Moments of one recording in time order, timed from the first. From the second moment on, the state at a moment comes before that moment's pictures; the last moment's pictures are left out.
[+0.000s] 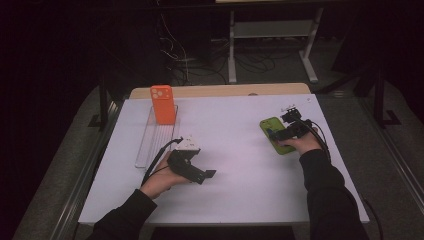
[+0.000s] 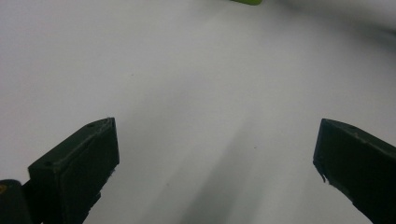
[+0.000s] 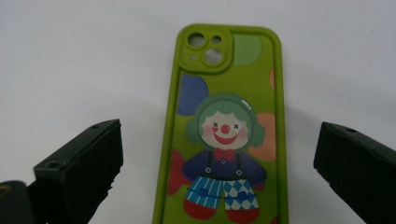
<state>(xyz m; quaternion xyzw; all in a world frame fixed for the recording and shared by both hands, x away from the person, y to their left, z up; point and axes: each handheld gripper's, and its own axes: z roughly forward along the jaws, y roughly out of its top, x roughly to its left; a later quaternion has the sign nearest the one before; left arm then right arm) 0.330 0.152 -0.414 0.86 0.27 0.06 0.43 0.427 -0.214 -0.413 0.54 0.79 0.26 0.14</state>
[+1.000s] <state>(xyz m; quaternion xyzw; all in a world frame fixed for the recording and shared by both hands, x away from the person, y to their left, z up) 0.330 0.151 -0.415 0.86 0.27 0.06 0.42 0.426 -0.211 -0.440 0.55 0.80 0.20 0.12</state>
